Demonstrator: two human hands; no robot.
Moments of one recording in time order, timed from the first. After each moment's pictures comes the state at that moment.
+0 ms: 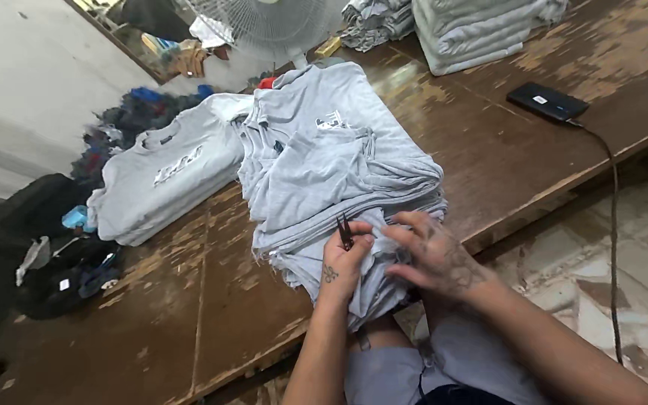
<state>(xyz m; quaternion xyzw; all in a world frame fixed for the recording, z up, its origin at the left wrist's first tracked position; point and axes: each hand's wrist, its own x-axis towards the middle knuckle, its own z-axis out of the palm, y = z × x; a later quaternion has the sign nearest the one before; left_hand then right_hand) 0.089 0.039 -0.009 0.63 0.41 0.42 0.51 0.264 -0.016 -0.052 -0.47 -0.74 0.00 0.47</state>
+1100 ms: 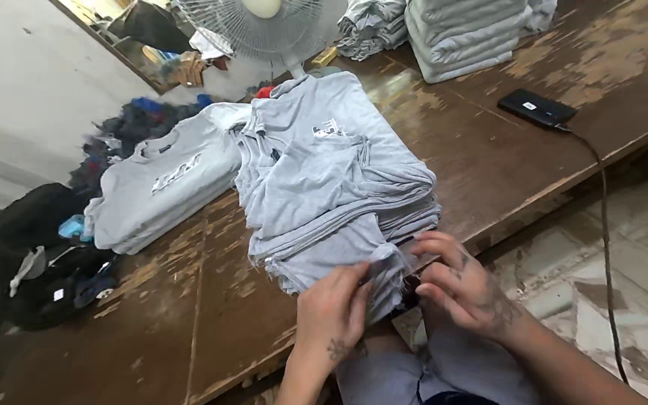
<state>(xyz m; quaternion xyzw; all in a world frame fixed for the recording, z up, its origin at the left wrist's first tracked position) 0.055 -0.004 0.014 0.90 0.34 0.28 0.05 0.280 -0.059 -0.046 -0.43 -0.72 0.05 0.54</state>
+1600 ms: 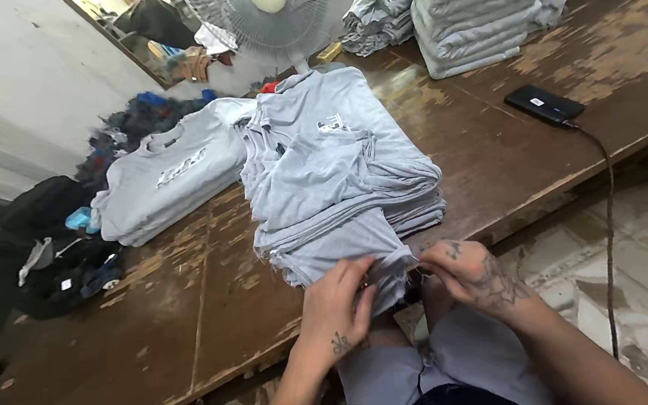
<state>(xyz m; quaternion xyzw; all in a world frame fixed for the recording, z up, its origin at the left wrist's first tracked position) 0.046 -0.004 0.004 0.91 0.32 0.25 0.07 0.290 -0.054 -0.046 -0.46 -0.75 0.01 0.47</state>
